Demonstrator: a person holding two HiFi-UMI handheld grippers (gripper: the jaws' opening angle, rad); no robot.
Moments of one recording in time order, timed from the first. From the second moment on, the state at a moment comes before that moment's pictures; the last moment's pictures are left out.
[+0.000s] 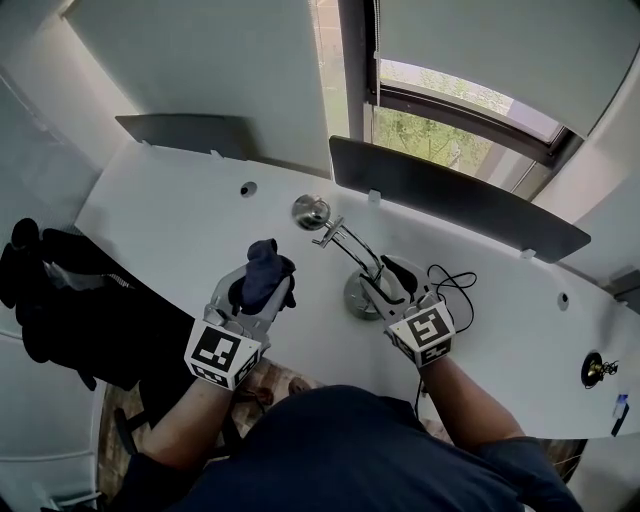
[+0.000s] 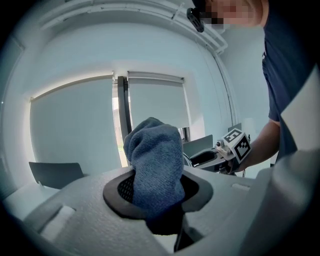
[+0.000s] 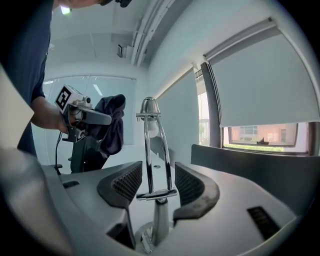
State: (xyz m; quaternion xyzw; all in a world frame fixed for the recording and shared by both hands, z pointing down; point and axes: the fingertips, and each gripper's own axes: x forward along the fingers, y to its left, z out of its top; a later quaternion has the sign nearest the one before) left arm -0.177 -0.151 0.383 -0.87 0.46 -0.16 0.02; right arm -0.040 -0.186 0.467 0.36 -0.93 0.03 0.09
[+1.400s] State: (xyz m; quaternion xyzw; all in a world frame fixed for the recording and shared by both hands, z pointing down) left arm -0.166 -0.221 0.394 -0.80 0.41 -0.42 0.17; right arm -0.044 -0.191 0.477 0.34 -0.94 0.01 0.08
